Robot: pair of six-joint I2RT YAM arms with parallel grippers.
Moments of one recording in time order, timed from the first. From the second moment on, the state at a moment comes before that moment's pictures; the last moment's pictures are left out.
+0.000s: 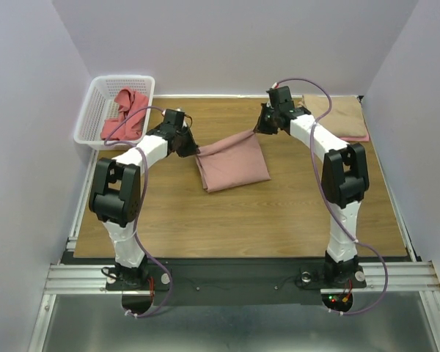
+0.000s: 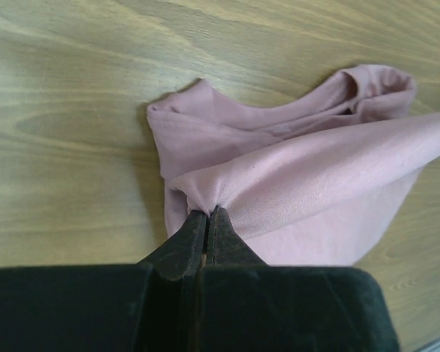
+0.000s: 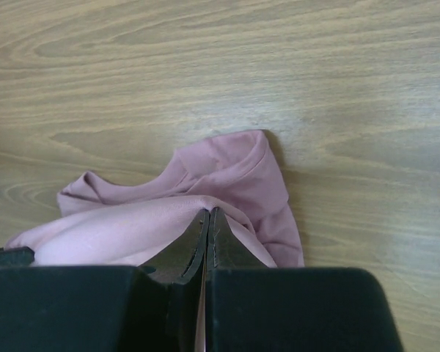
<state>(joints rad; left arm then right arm) -0.30 1.82 1.30 -0.31 0.13 -0.65 0.33 2.08 1.76 -0.44 -0.06 0.52</state>
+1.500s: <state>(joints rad) -0.33 1.93 1.32 -0.21 0.21 -0.57 0.31 1.85 1.25 -0.28 -0.51 0.49</state>
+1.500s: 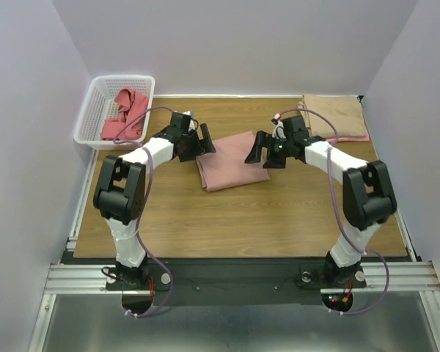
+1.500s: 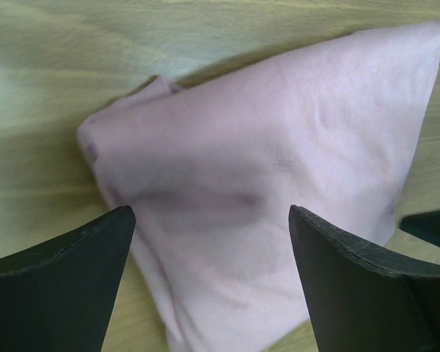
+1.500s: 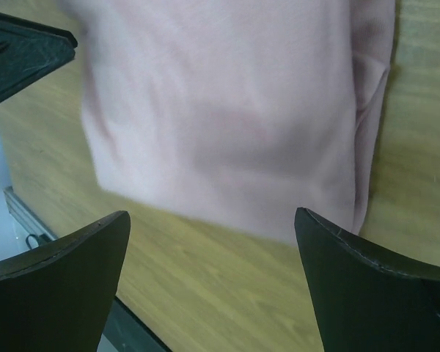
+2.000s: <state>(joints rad) -0.38 1.63 0.98 -0.15 0.10 -0.69 0.31 1.09 0.83 -0.35 -0.31 0.47</state>
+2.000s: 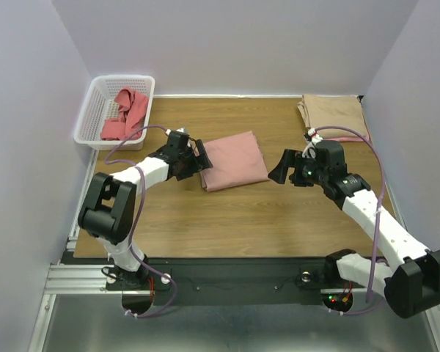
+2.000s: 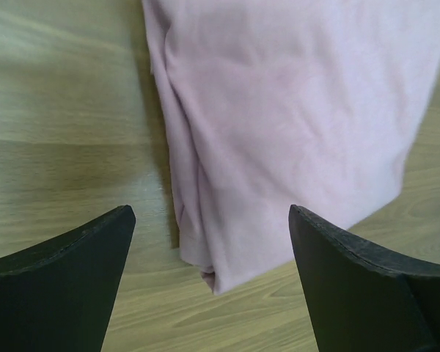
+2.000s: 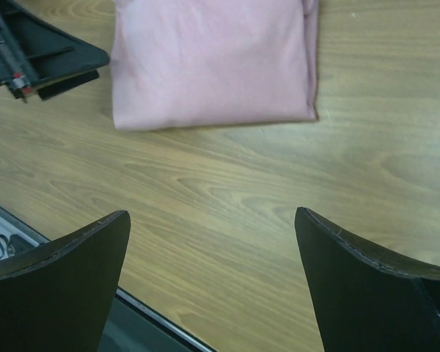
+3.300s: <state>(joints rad) -0.42 1.79 1.03 -0.05 0.11 -0.72 0.32 2.01 1.35 -0.23 -0.32 0.34</state>
